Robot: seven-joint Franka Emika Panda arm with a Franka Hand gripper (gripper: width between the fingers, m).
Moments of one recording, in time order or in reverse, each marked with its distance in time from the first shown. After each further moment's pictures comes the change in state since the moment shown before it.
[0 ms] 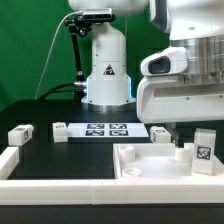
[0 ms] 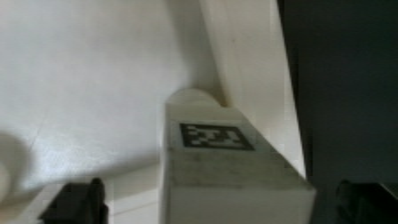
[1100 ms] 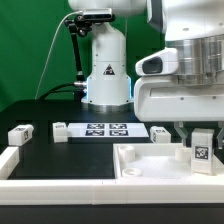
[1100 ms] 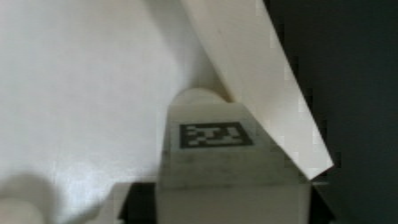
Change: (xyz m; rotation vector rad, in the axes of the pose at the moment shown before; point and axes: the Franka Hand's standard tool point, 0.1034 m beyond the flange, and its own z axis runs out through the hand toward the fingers) arm 0.001 0.005 0.001 0.020 0.022 0.392
